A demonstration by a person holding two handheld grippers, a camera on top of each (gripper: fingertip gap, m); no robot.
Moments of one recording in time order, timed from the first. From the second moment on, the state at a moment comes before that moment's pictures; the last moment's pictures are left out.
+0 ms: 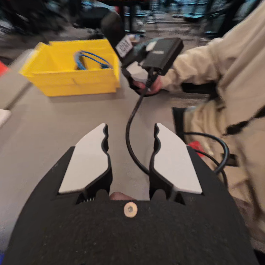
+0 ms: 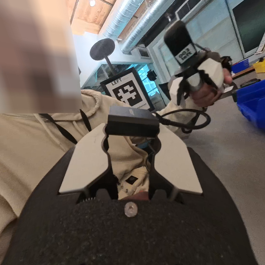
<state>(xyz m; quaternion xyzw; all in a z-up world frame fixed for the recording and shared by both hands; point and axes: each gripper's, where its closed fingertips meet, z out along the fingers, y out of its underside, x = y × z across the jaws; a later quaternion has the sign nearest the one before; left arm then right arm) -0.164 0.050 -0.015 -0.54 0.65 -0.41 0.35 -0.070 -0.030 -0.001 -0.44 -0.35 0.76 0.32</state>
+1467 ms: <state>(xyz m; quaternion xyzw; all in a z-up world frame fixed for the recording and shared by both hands) -0.121 0.090 -0.034 -0.61 0.52 -0.40 0.45 -0.056 0.083 -0.059 -0.69 -0.46 0.04 0.56</state>
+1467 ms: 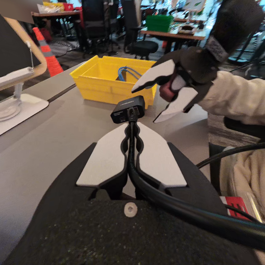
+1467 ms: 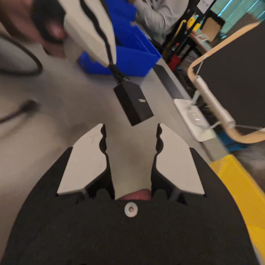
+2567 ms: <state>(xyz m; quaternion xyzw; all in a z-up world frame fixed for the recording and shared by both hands) -0.141 0.086 -0.096 -0.57 0.64 -0.16 0.49 -0.094 0.125 -0.126 -0.57 -0.55 -0.05 0.61</state>
